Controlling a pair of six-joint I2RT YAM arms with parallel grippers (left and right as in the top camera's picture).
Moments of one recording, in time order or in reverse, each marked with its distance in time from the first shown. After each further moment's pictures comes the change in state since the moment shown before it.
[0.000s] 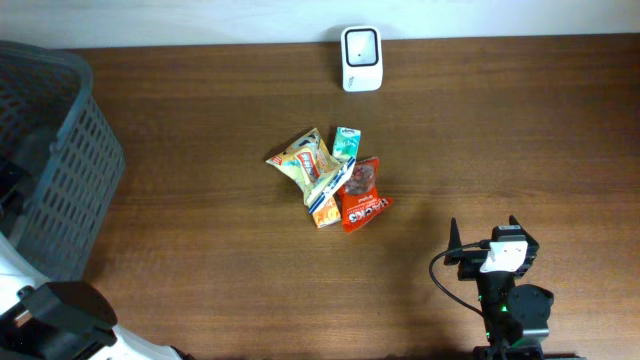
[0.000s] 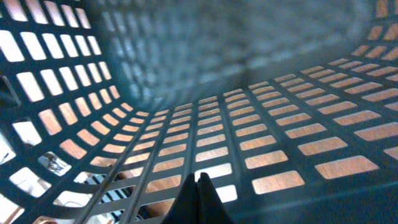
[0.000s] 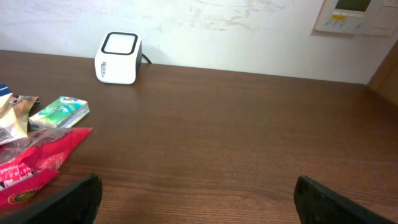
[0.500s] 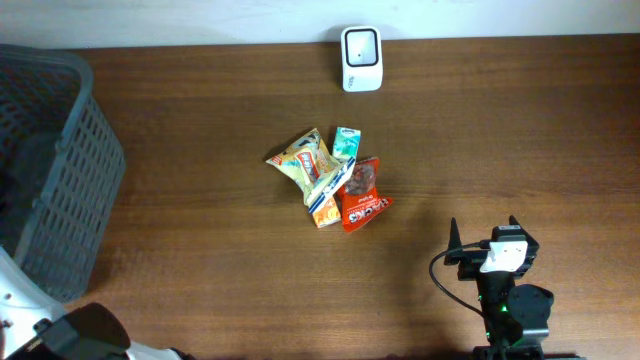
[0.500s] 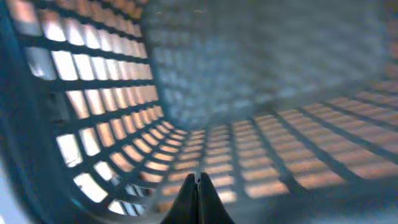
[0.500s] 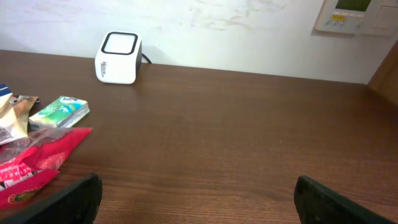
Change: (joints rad) left arm 0.000 -0.126 -0.051 0.011 -0.174 -0.092; right arm 0.000 0.000 0.000 0.000 0.000 0.000
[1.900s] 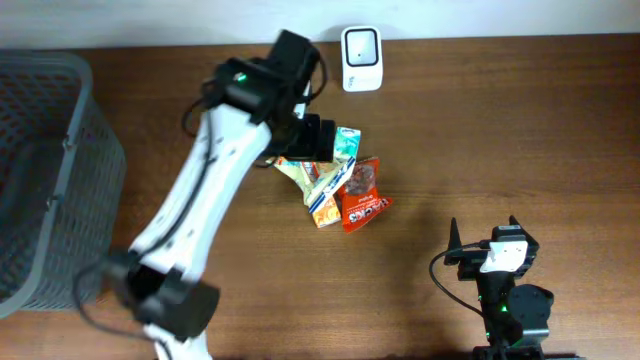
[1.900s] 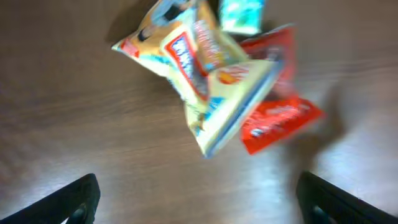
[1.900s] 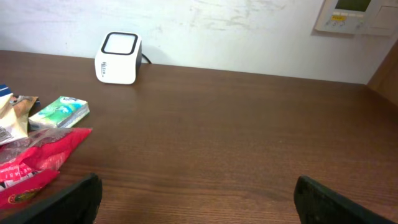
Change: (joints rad) left arm -1.141 0.203 0.021 0.200 0.310 0.082; right arm 0.000 0.000 0.000 0.000 0.000 0.000
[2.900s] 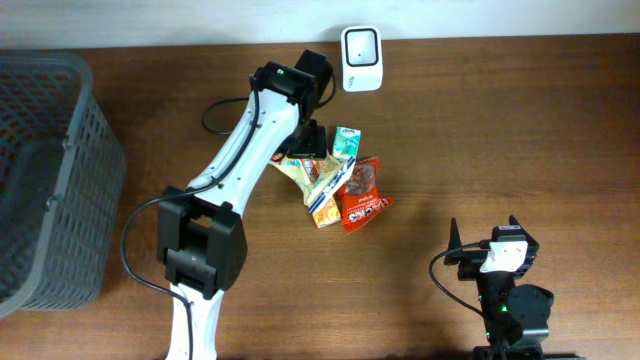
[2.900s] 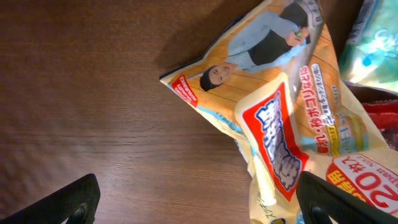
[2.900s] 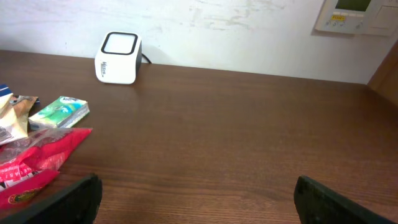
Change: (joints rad) left arm 0.022 0.279 -0.009 0.098 -0.228 -0.071; right arm 0.000 0.000 0.000 0.000 0.000 0.000
